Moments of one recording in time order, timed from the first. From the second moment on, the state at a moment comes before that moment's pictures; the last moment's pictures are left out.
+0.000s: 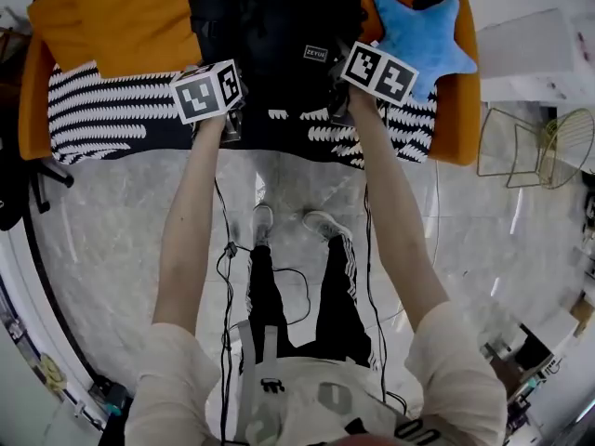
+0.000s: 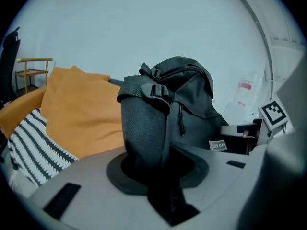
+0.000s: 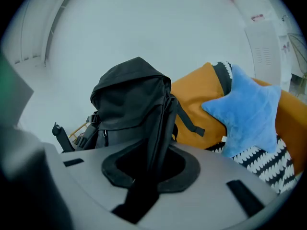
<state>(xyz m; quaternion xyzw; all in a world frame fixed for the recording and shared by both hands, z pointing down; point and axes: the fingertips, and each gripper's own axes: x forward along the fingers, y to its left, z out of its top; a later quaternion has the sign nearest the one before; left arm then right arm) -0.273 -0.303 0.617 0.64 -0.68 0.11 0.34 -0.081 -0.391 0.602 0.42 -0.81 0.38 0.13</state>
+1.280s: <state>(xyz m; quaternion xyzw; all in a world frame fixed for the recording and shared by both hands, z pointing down) -0.239 -0.039 0.202 0.67 -0.74 0.04 0.08 -0.052 -0.127 0.201 0.41 -0.89 0.20 -0.04</state>
